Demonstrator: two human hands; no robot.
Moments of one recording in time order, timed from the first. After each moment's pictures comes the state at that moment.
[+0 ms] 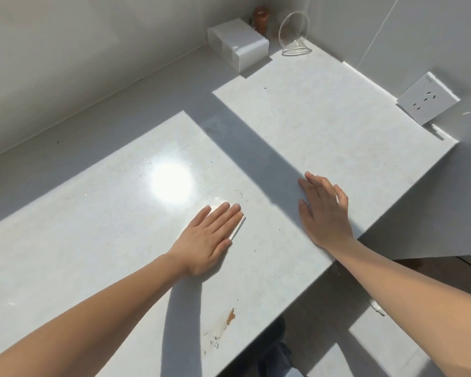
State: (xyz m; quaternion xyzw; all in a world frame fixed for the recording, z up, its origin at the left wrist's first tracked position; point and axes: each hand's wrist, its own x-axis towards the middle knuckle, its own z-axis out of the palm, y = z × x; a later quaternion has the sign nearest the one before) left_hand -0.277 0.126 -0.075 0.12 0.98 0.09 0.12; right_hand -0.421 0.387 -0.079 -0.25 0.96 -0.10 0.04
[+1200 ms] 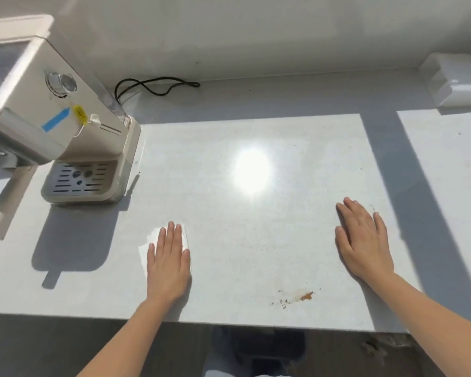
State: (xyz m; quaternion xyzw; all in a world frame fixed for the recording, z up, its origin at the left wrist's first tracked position) left_hand 0.008 0.129 -0.076 -0.58 0.80 0.16 0.02; right_hand -0.358 0.277 -0.076 -0.49 0.86 -0.13 0.10
